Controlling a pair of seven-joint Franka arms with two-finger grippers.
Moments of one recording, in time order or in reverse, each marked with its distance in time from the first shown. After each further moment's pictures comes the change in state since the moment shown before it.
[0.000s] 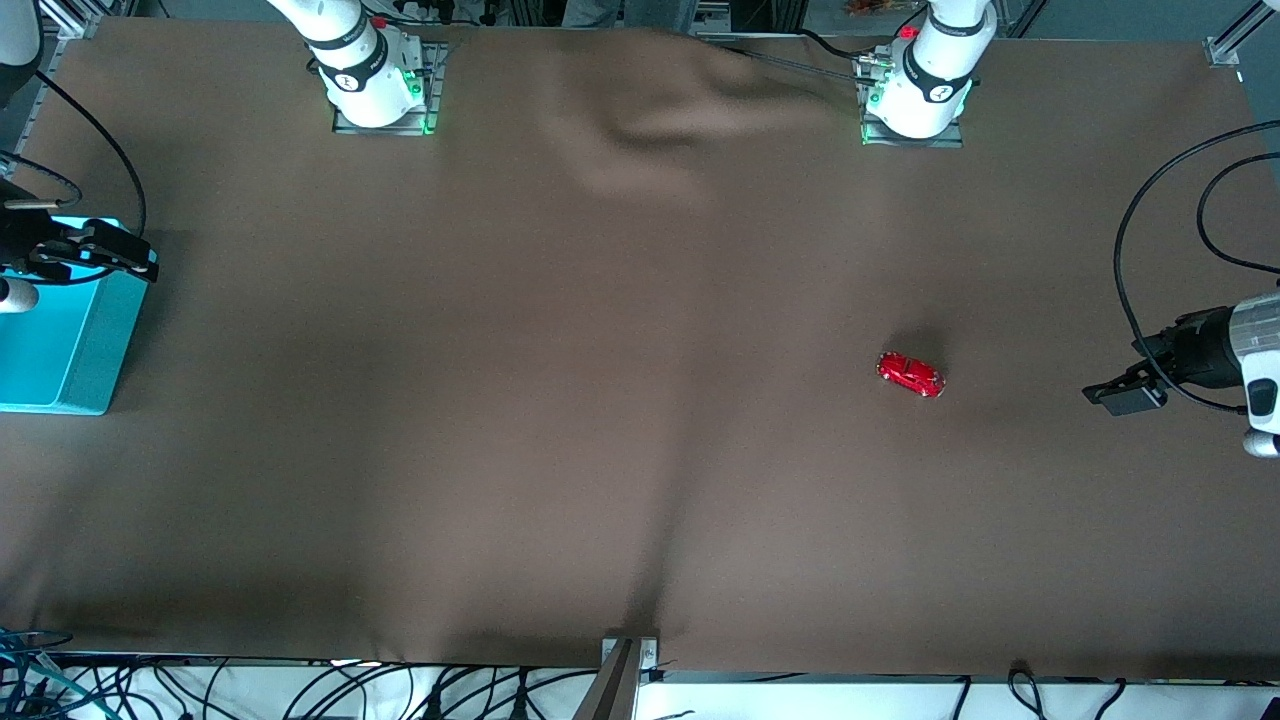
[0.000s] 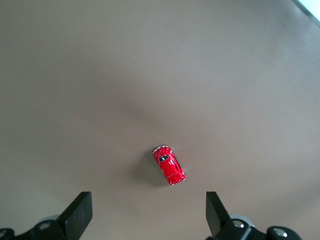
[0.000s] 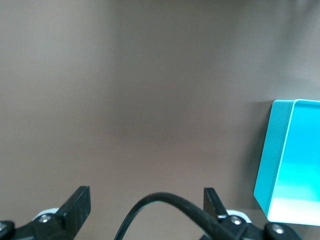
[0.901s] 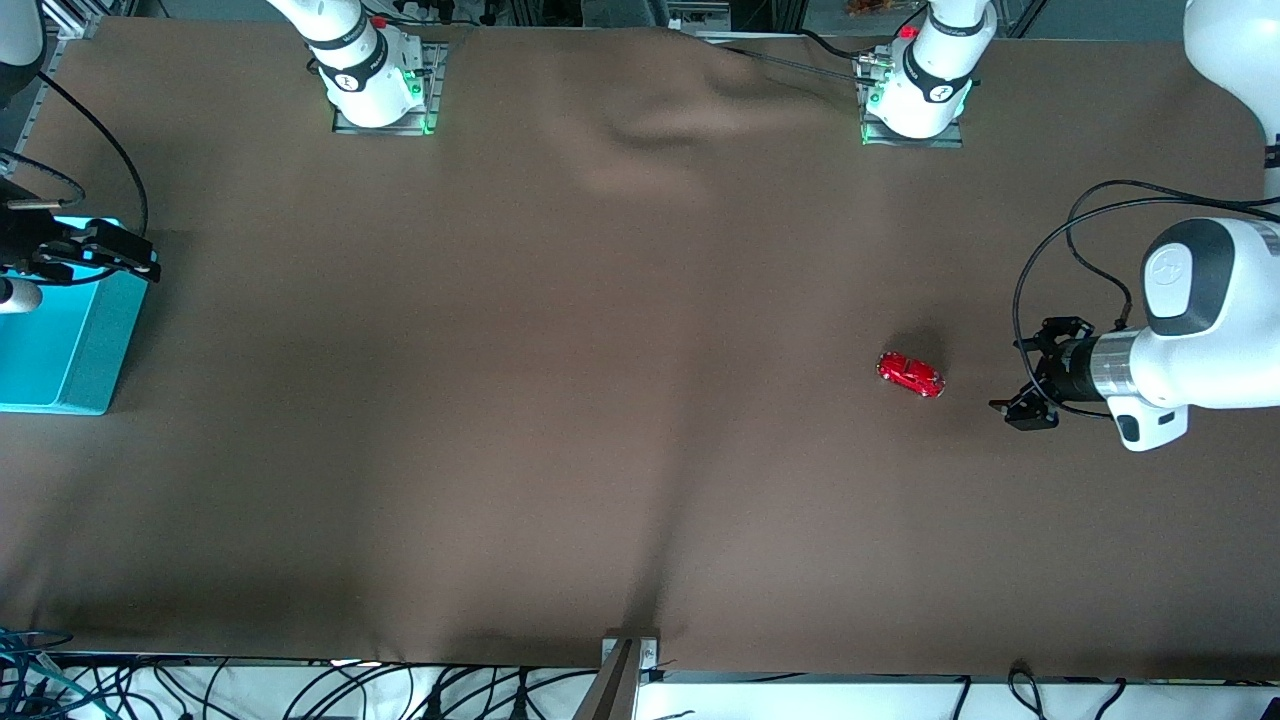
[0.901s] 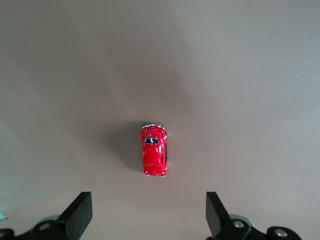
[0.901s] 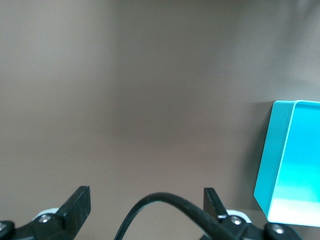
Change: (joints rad) left arm -0.007 0.037 -0.044 -0.264 -0.074 0.203 -0.445; right arm 0.002 0.001 0.002 0.000 0.000 0.000 -0.002
